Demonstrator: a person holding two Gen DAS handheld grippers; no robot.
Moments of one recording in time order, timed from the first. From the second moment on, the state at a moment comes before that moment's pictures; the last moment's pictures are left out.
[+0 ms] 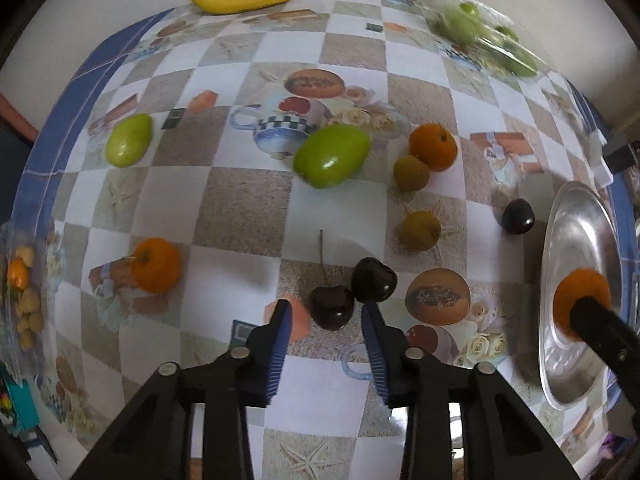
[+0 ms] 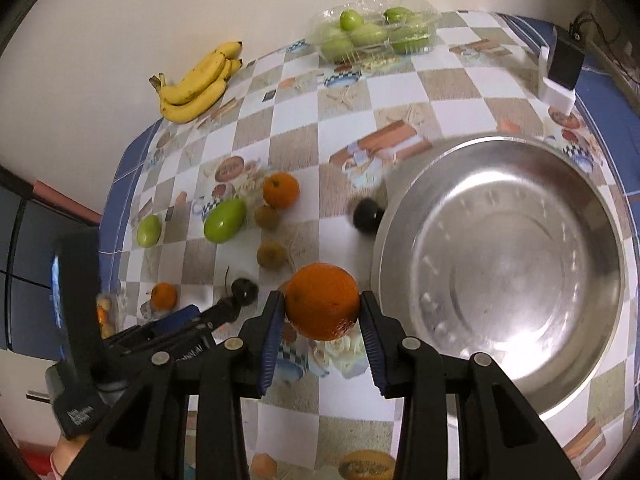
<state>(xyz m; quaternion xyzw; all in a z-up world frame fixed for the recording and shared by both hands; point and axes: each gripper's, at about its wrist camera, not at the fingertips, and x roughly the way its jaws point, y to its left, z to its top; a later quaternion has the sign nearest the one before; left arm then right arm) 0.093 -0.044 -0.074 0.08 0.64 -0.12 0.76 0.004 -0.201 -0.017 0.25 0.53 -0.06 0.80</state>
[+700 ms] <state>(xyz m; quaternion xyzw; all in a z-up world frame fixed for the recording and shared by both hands) 0.097 -0.056 -0.086 0.11 0.63 -0.12 0.76 0.000 -0.199 -0.014 0.25 0.53 -0.05 0.81</state>
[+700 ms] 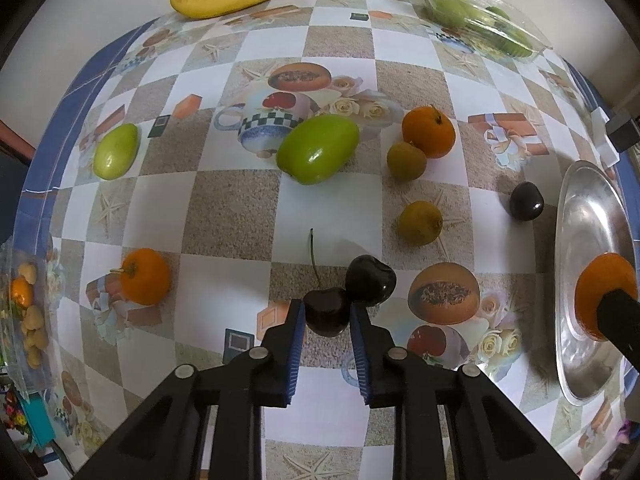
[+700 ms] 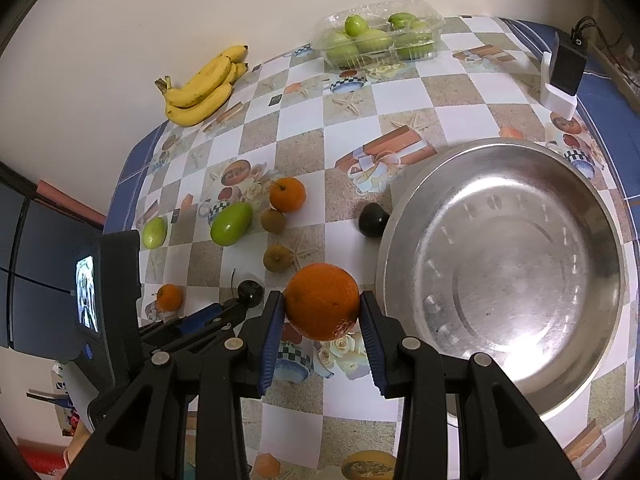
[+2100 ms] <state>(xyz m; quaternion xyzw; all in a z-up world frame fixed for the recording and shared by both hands) 0.020 -0.196 -0.018 0.18 0.55 -0.27 0.77 -0.055 -0.315 -0.034 0.30 0.52 -0.23 0.76</state>
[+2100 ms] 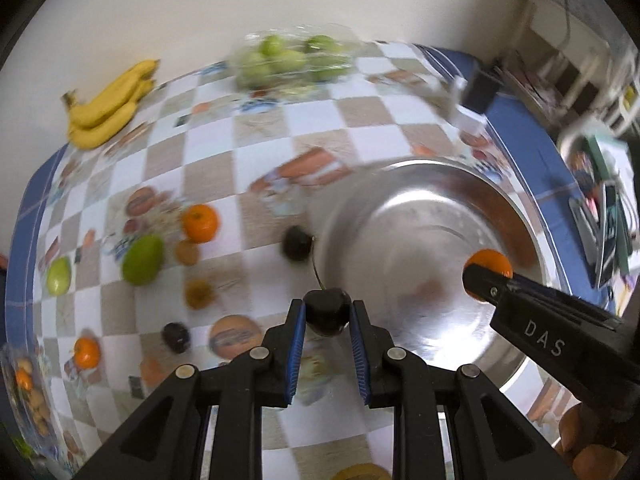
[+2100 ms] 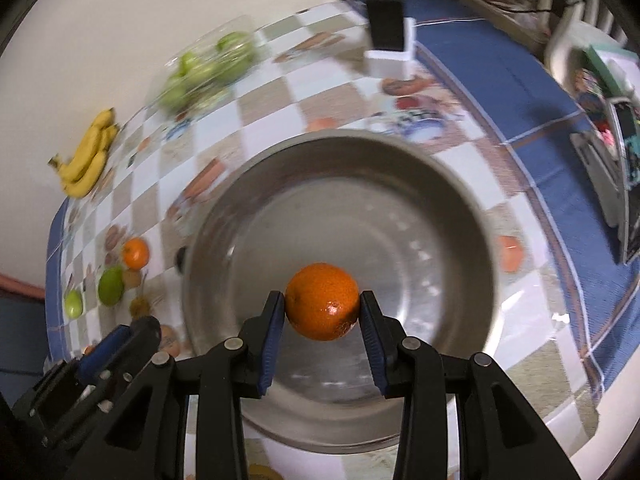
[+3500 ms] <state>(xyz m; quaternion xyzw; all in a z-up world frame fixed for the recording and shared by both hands) 0.015 -0.230 -0.049 0.20 0.56 -0.28 0.75 -0.054 -0.324 -0.042 0.29 0.53 -0.25 0.76</state>
